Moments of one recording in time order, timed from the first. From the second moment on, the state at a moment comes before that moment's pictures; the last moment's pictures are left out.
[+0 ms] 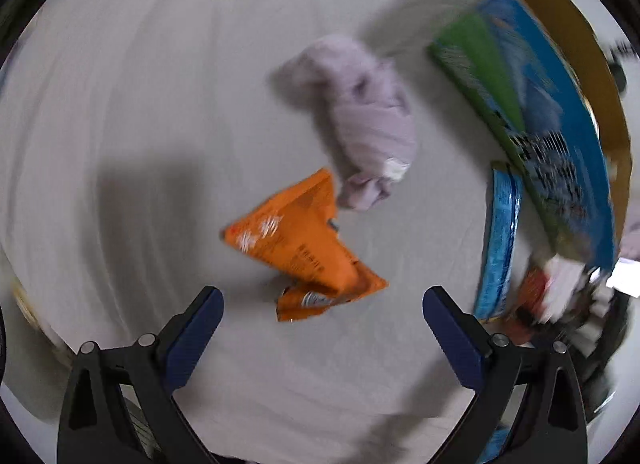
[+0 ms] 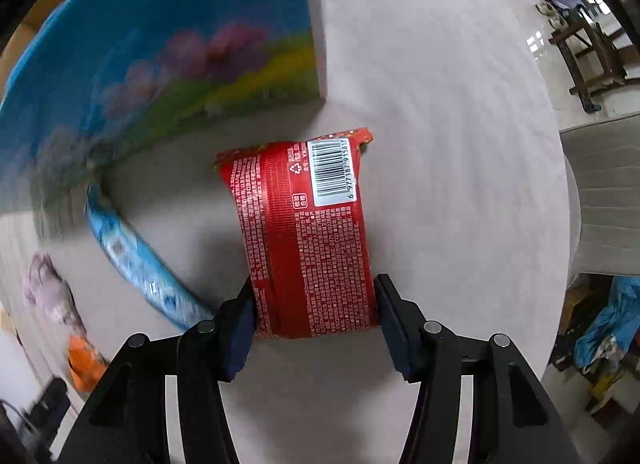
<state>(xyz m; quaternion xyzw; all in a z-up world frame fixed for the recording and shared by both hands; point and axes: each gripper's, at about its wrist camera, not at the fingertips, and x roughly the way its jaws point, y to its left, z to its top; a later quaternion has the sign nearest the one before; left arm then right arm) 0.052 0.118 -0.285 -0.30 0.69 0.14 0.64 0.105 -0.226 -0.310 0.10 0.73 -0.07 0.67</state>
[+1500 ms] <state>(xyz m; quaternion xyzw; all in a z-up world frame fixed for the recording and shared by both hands) 0.071 0.010 -0.254 -0.13 0.70 0.01 0.71 0.068 -0.212 -0.296 0.11 0.73 -0.01 0.67</state>
